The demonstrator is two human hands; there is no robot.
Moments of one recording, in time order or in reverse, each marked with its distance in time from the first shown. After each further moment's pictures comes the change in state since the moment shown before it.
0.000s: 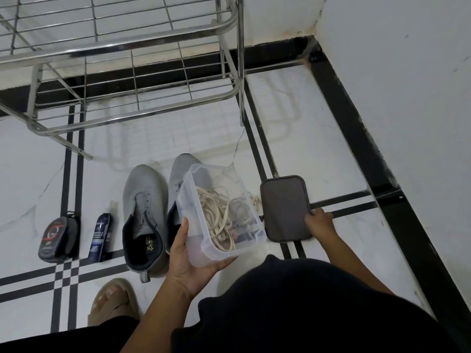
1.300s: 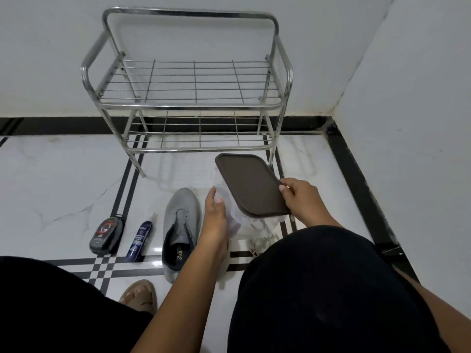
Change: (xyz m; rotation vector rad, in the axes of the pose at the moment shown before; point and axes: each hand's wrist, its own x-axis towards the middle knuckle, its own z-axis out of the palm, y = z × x) left_hand -0.048 0.047 0.107 0.555 0.390 0.582; right_hand -0.206 -0.177 -0.074 -0.062 0.101 -0.844
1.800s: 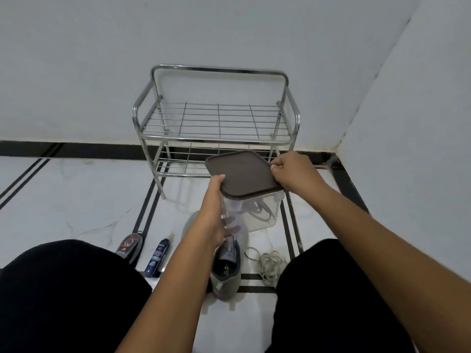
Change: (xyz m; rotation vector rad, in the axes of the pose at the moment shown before) left_hand -0.057 0.104 -0.020 -0.021 -0.052 -0.099; right_hand -0.002 -0.131 -0.052 -0.223 0.051 -0.184
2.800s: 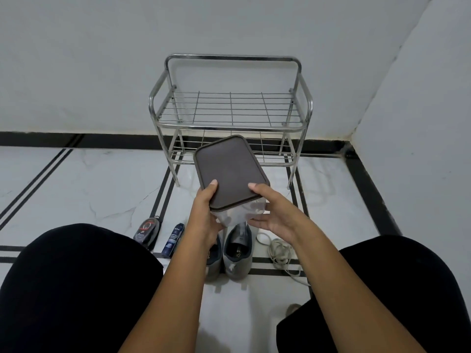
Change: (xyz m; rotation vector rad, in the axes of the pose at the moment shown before) left_hand -0.007 -0.031 -0.051 -0.208 -0.022 0.203; right_hand -0.064 0.013 0.095 1.215 -0.511 0.378
